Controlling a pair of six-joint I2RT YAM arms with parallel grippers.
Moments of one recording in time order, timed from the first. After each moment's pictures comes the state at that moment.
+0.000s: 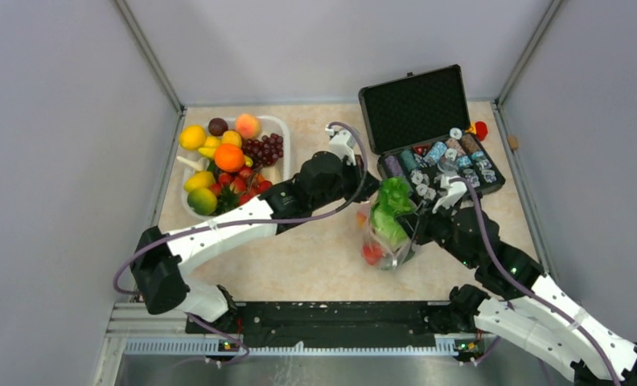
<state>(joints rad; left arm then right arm) -0.97 1.46 1.20 -0.04 -0.02 -0.71 0.81 0.51 0.69 -0.48 0.23 0.47</state>
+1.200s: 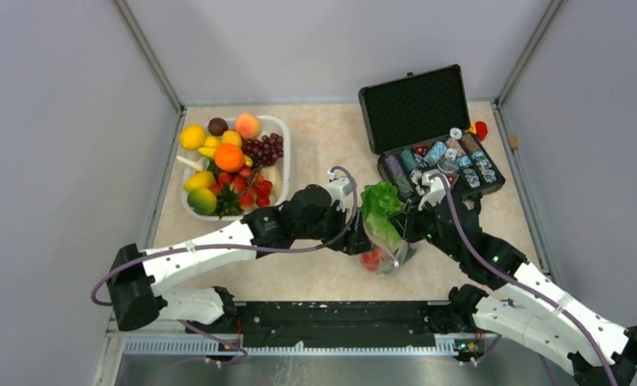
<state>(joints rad) -1.04 1.24 0.98 -0.27 0.22 -0.71 0.81 0.63 0.67 -0.44 0.19 0.41</state>
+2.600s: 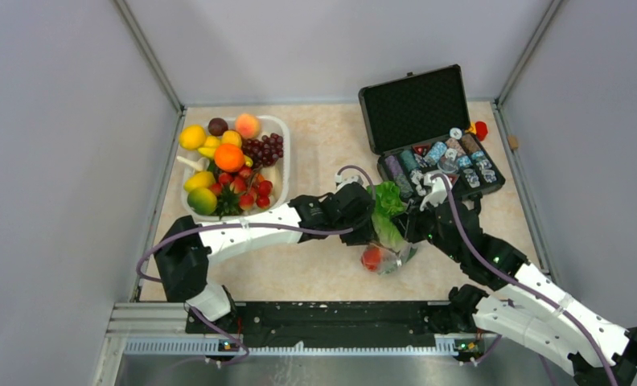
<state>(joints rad) -1.08 1.58 1.20 -0.47 -0.01 -1.12 0.81 0.63 0.67 -0.46 0.22 0.43</state>
